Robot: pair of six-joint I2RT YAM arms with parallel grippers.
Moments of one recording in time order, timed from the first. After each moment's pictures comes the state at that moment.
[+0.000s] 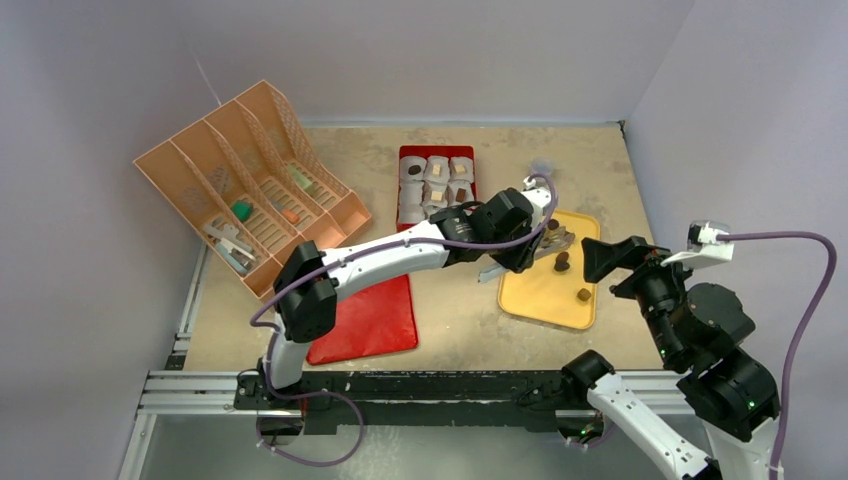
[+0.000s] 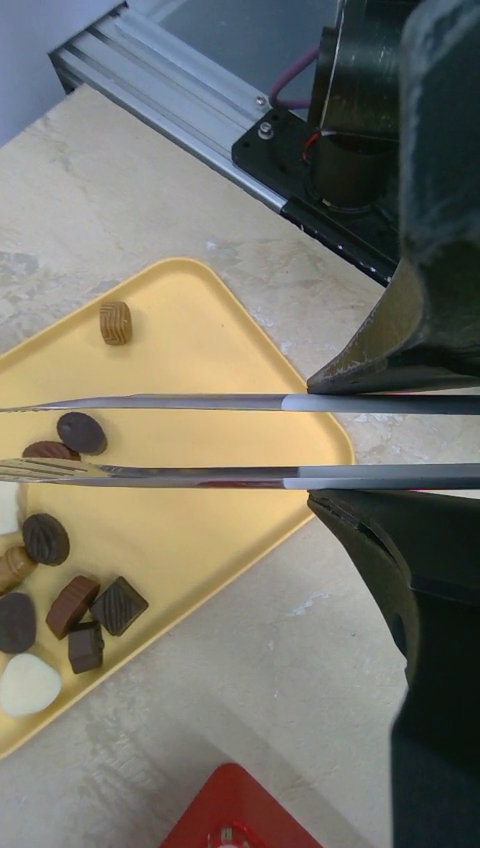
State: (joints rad) left arm -1.09 1.99 1.81 -0.49 0.00 -0.36; right arm 0.53 0.43 1.18 -0.91 0.48 0.46
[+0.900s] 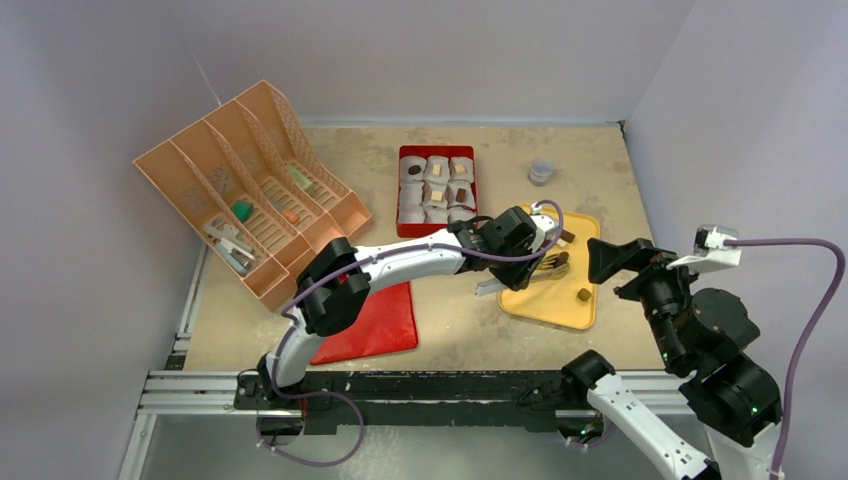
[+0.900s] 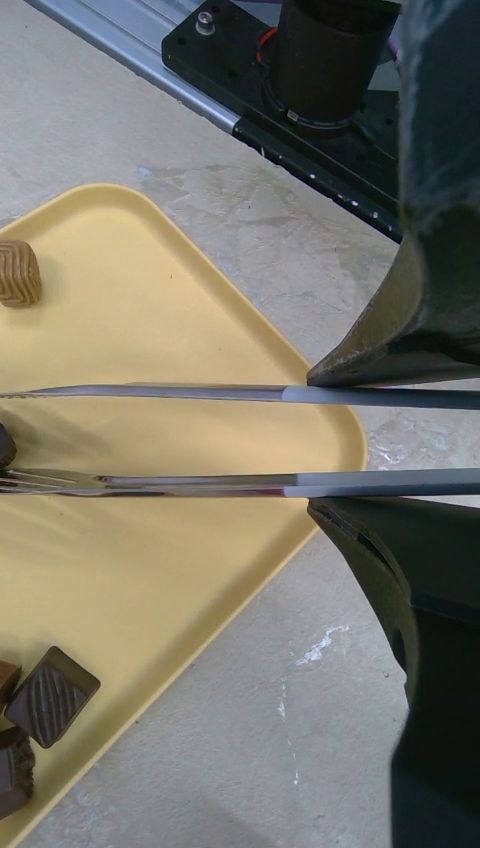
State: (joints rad) left arm -1.09 2.13 1.77 -0.45 0.11 -0.28; right arm 0.53 0.41 1.18 -0.91 0.51 0.45
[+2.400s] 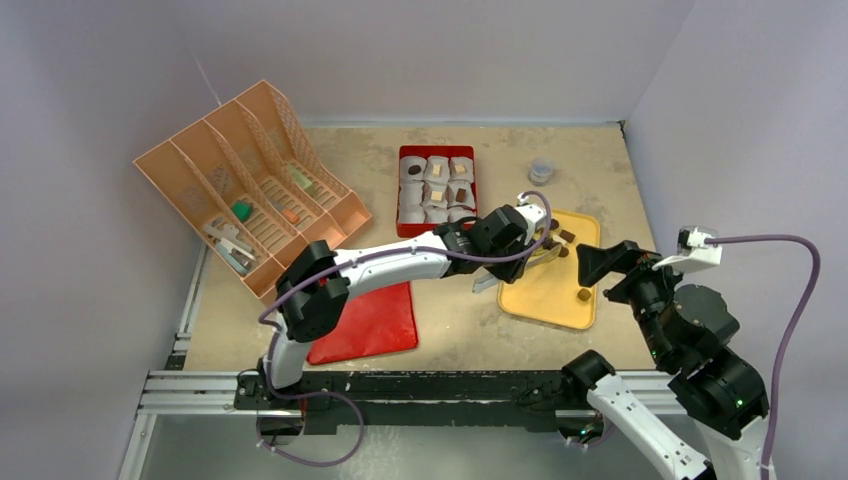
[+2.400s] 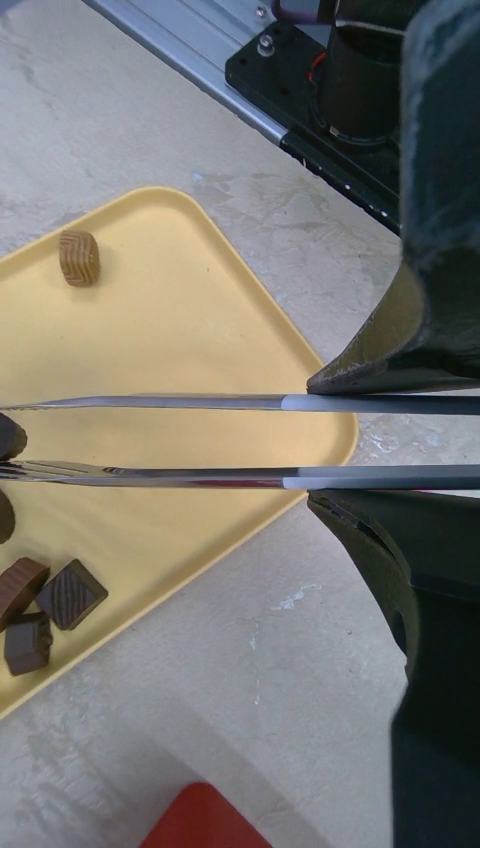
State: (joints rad) left arm -1.10 2.02 1.66 -0.37 -0.01 -0.36; right arm 0.53 0.39 1.11 -0.92 0.48 0.49
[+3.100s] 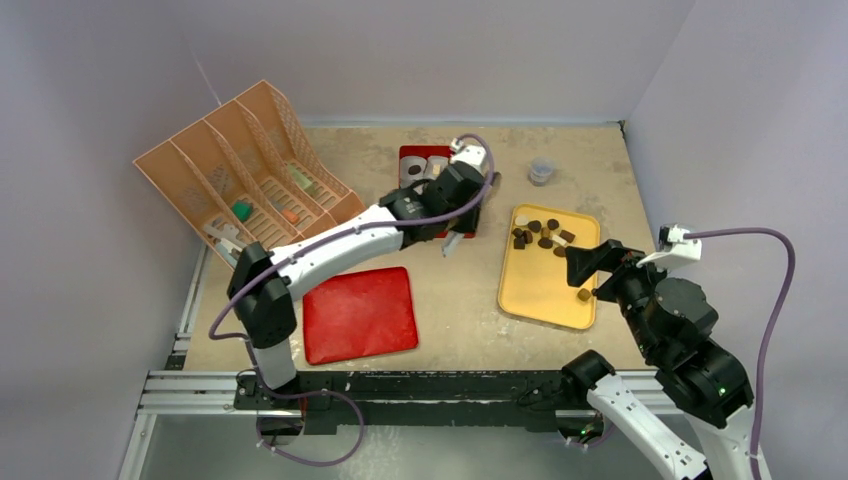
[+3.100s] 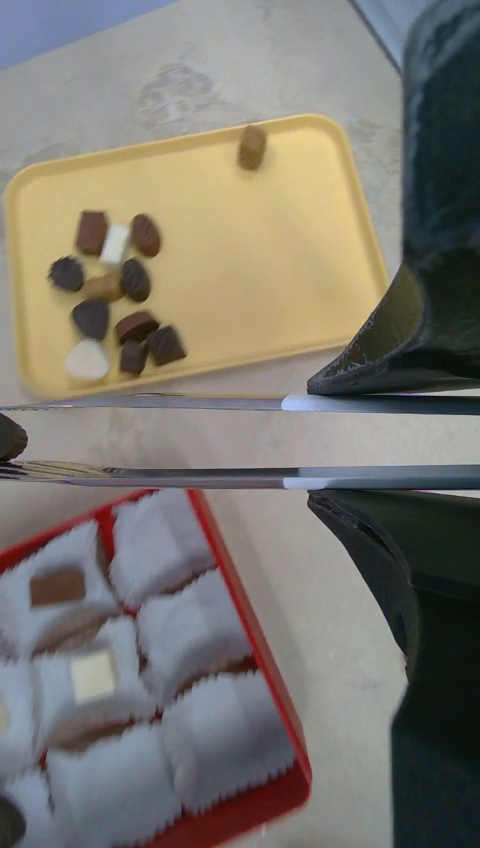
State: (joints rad) left arm -0.98 1.81 1.64 -0.51 -0.28 -0.49; right arm 0.53 0.39 1.03 -0.89 0.45 0.51
